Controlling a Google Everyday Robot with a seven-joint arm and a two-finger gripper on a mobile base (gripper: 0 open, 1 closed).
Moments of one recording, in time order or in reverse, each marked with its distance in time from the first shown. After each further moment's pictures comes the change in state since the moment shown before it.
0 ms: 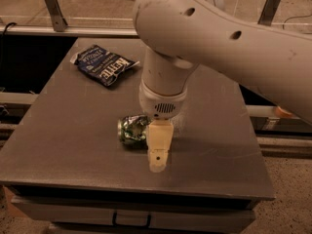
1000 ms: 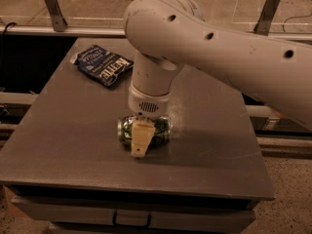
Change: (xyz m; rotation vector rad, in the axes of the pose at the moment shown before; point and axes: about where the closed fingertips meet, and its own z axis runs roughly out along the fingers) arm -0.021 -0.009 0.031 -0.102 -0.033 0.140
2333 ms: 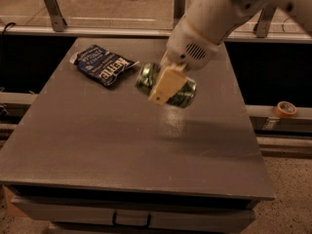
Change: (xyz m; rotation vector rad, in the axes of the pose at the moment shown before) arm 0.019 -0.034 -0.121 0.066 -0.332 0.074
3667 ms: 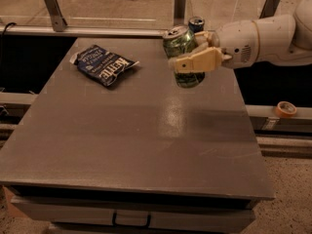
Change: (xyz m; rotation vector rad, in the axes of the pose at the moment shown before) arm 0.002 -0.042 -0.067 -0.059 -0.838 -0.035
